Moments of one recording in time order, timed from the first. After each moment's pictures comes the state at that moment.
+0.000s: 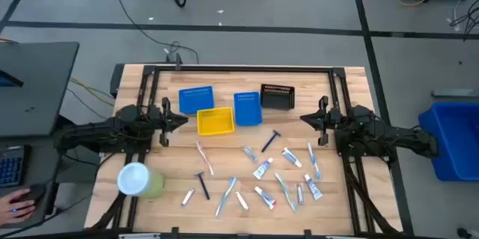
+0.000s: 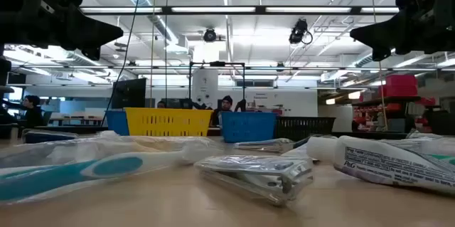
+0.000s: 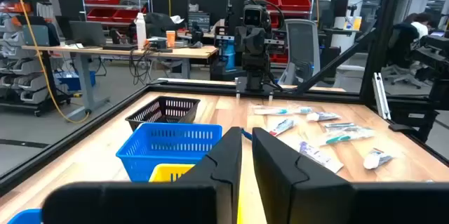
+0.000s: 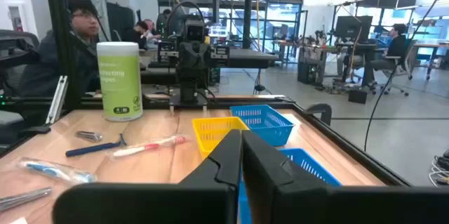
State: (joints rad) left arm 0.15 0.01 0.01 0.06 0.03 -0.04; right arm -0.20 0.06 0.01 0.12 -0.10 -0.03
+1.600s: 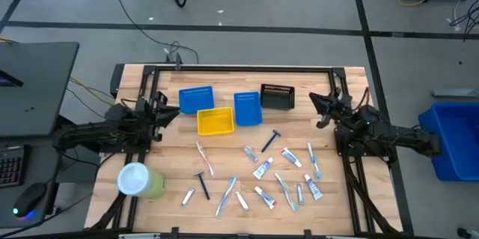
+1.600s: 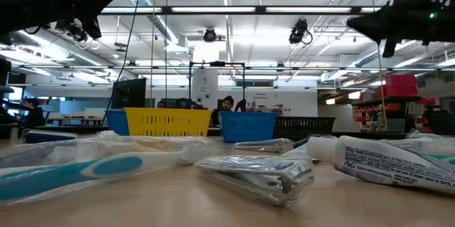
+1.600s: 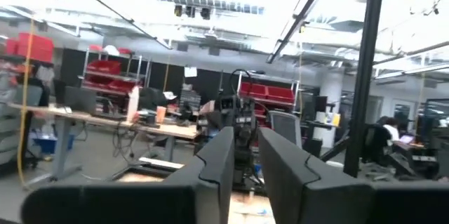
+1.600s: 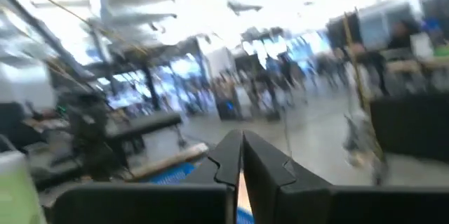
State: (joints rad) left arm 0.15 0.03 0.01 0.41 0.01 -0.19; right arm -0.20 0.12 0.01 0.42 0.29 0.12
